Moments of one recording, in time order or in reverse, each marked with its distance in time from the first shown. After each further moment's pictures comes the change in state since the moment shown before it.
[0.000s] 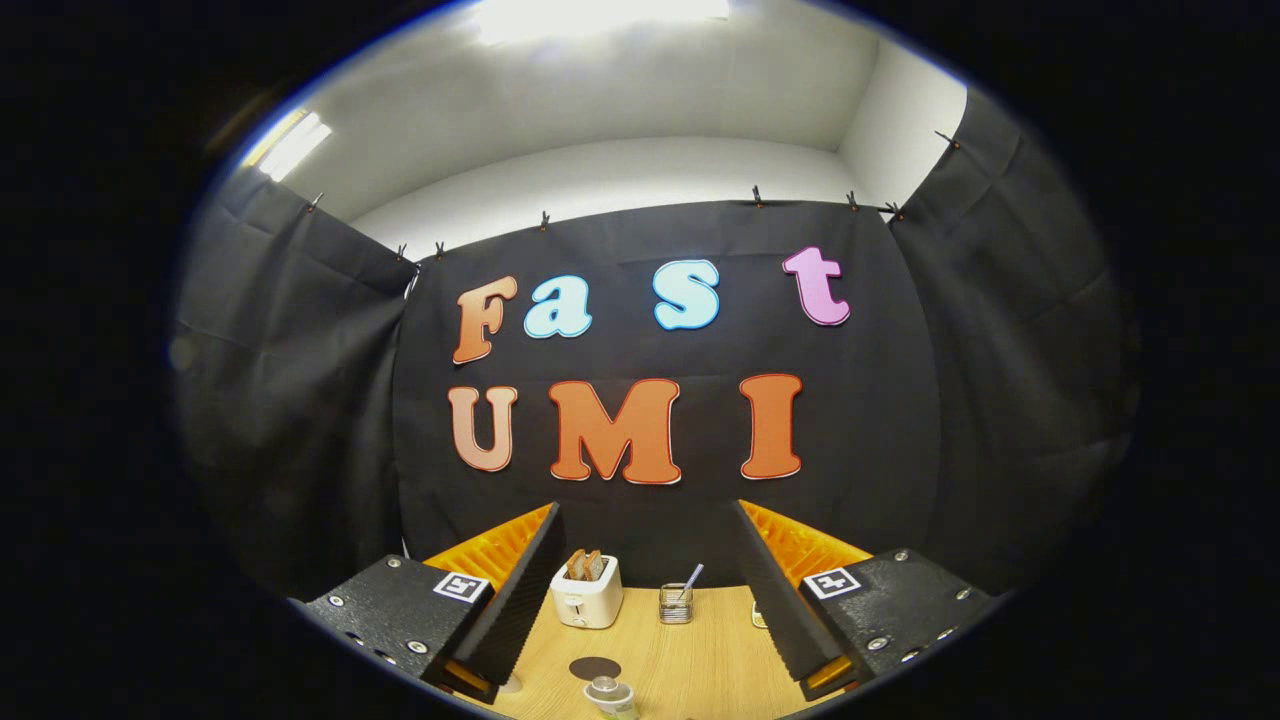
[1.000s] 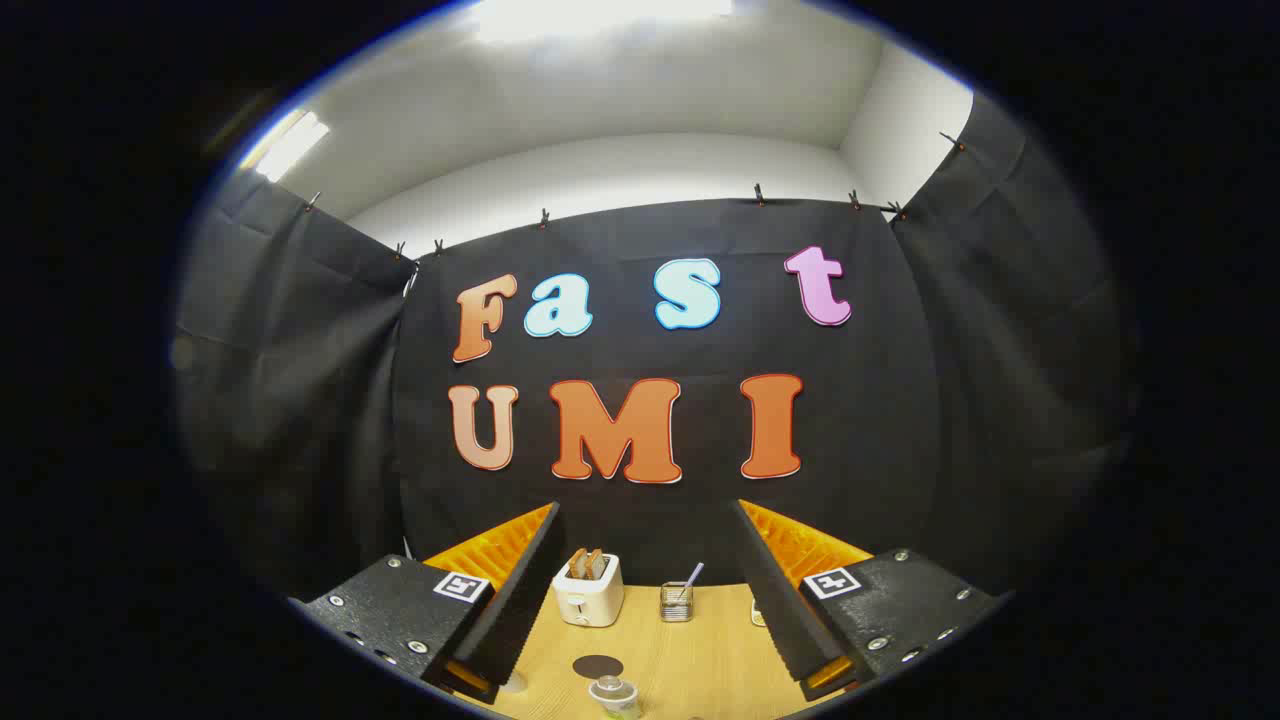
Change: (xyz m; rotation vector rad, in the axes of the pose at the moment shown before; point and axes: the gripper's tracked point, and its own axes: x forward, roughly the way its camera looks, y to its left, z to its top) arm -0.002 0.000 0.017 0.001 0.009 -0.013
